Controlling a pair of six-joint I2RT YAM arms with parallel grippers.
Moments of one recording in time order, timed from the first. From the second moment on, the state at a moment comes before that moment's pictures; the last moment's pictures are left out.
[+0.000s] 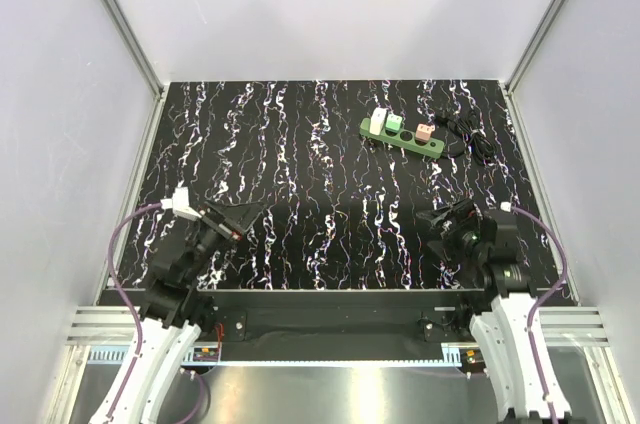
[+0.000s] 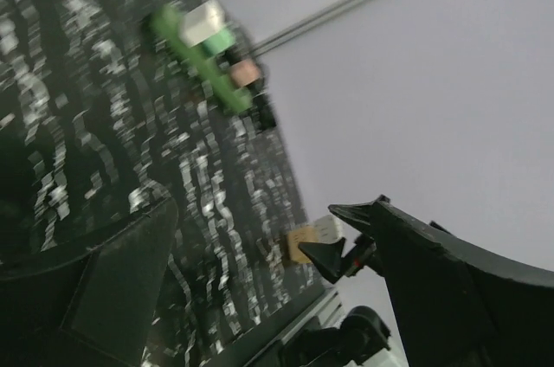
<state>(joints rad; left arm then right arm) -0.28 0.12 0.22 -0.02 0.27 -1.10 -0.01 0.39 0.36 -0.54 -0.36 1.17</state>
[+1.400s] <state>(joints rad) -0.41 0.75 0.46 -0.06 0.40 -0.73 -0.01 1.54 0.72 0.46 -0.04 0.98</state>
